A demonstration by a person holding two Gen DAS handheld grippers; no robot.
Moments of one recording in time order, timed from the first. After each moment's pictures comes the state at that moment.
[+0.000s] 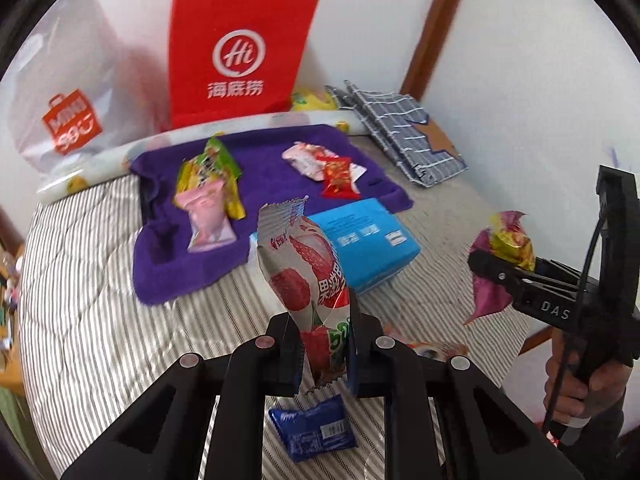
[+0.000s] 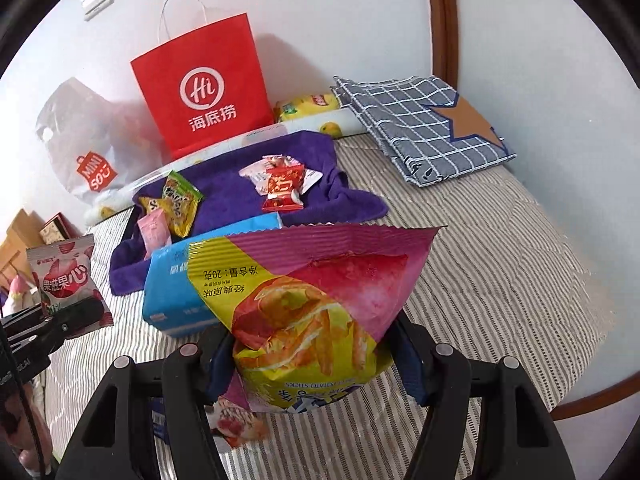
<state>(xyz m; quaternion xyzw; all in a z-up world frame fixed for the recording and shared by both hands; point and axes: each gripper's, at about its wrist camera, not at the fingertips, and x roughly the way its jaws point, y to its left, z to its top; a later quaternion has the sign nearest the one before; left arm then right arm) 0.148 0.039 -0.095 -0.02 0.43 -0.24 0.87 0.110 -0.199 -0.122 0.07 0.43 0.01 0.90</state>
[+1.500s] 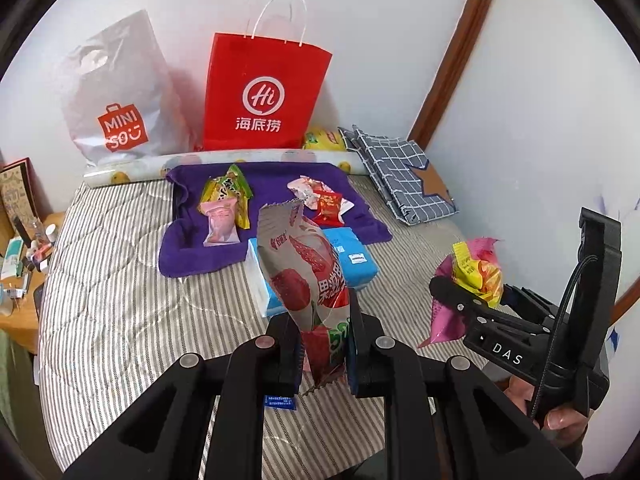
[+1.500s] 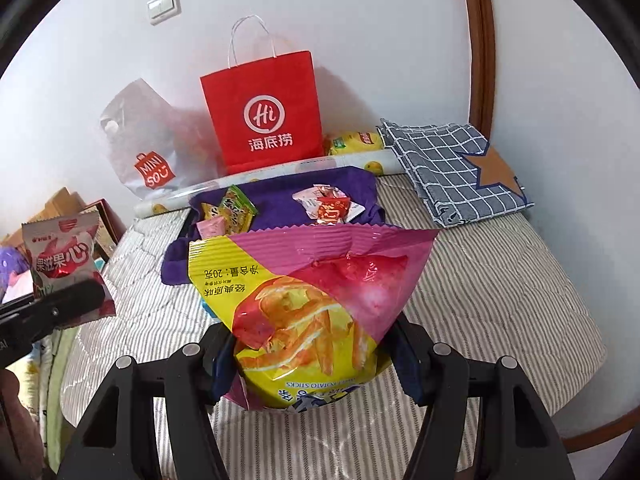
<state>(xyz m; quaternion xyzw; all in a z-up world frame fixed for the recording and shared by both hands) 0.072 0.033 -0.033 -0.08 0.39 -0.18 0.90 0.068 -0.189 -0.080 0.03 0.37 0.09 0.92</state>
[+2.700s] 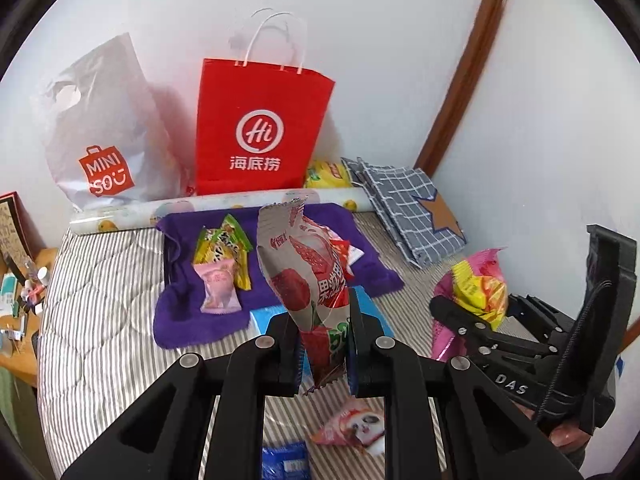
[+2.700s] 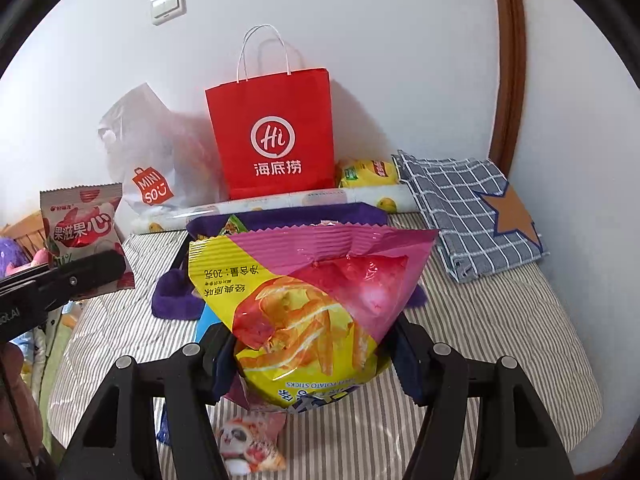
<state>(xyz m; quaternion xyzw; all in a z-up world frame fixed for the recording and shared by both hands) 0.151 0.033 -0.017 -0.08 0.37 -0.17 0.91 0.130 -0.175 -0.060 0.00 0.36 0.11 0.93</state>
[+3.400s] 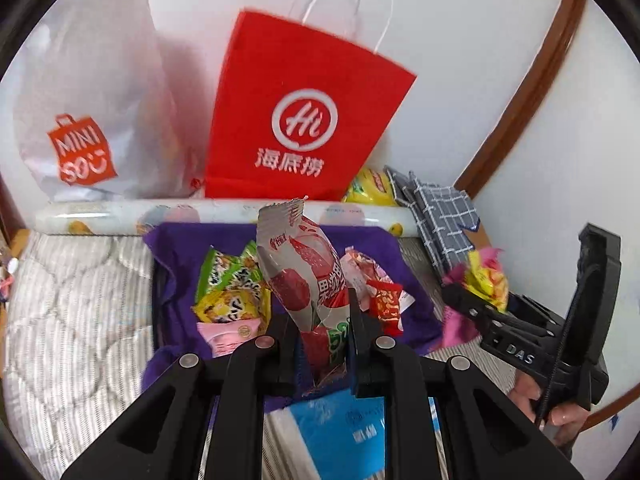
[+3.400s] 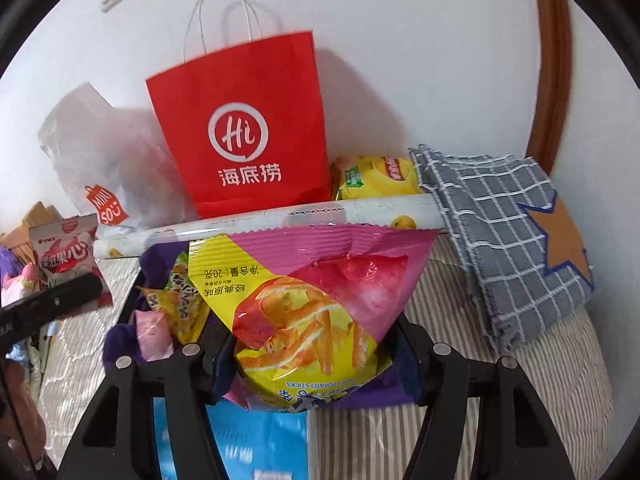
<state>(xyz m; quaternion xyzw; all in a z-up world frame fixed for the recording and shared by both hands) 0.277 0.057 -0.080 -0.13 0.40 -0.15 0.89 0.282 -0.173 -0.108 0.01 0.39 0.13 0.91</state>
